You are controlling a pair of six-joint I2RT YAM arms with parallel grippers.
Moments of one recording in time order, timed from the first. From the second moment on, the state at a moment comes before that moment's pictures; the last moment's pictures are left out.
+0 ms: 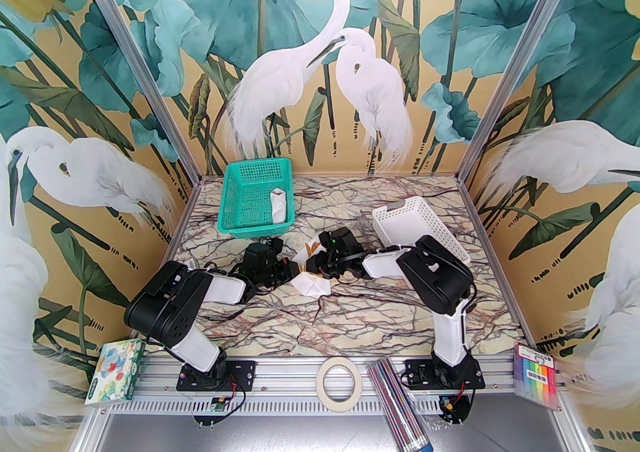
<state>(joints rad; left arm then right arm) -0.37 1.63 0.45 0.50 0.53 -0.81 0.69 1.97 0.99 0.21 -0.61 0.89</state>
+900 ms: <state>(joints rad) -0.37 1.63 0.42 0.50 0.49 -0.81 0.74 1.85 1.17 -0.33 -0.15 0.60</state>
